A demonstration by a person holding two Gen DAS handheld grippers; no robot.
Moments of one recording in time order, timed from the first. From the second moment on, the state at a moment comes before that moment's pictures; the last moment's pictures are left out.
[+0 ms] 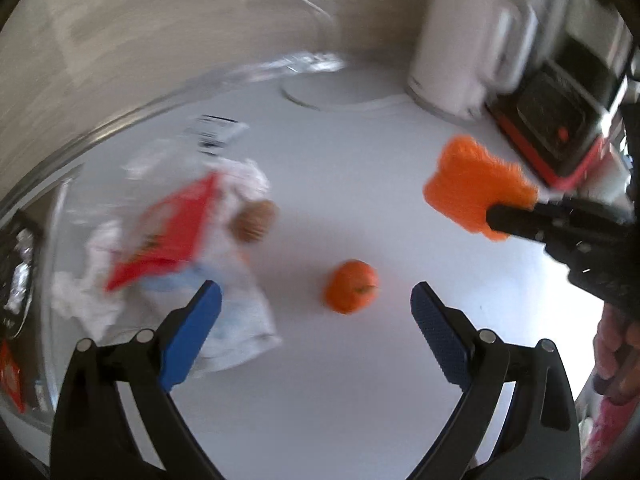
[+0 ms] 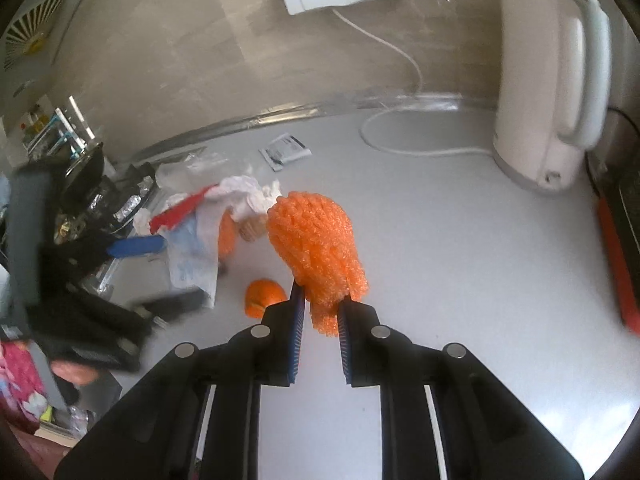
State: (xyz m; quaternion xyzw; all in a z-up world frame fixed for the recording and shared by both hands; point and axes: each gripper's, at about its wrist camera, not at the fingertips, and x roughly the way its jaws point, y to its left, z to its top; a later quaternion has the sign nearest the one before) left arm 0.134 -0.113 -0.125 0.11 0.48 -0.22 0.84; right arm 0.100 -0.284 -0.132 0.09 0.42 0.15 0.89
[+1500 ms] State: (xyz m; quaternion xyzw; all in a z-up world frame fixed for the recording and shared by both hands) left arm -0.126 0.160 -0.187 0.03 0.57 -0.06 0.82; right arm -0.099 -0.005 -0.164 0.00 0.53 0.34 0.78
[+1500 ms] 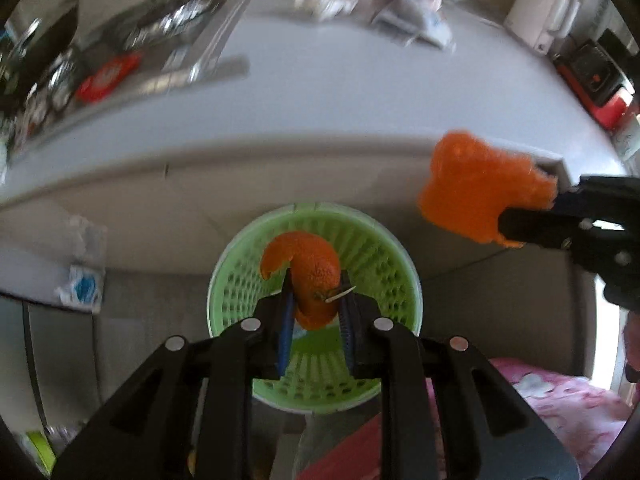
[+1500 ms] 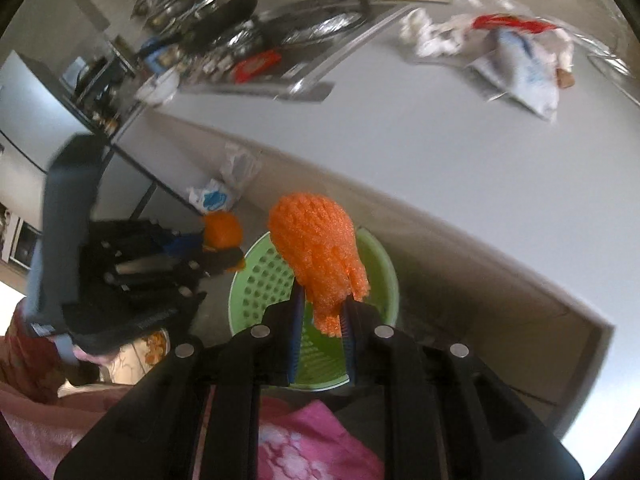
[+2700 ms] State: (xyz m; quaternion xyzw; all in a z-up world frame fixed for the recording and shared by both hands) left arm -0.173 0.217 -0.169 -0.09 0.52 0.05 0.85; right arm -0.109 0.037 -0.196 -0.08 0.52 0.34 0.78
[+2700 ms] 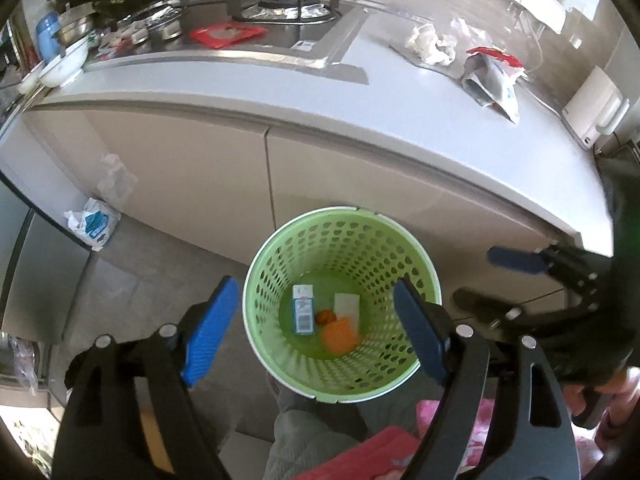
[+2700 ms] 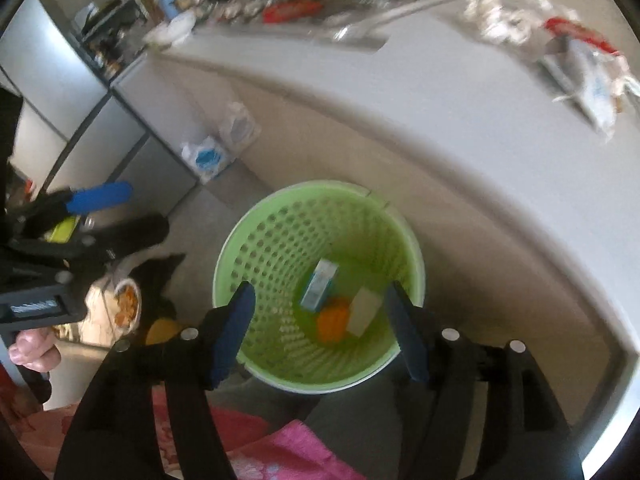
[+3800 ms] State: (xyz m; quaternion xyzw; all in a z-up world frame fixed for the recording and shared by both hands) left arm 0.202 0.105 -0.137 0.00 0.47 -0.04 0.88; right arm 0.188 -0.116 -0.136 0.13 0.44 0.19 0.87
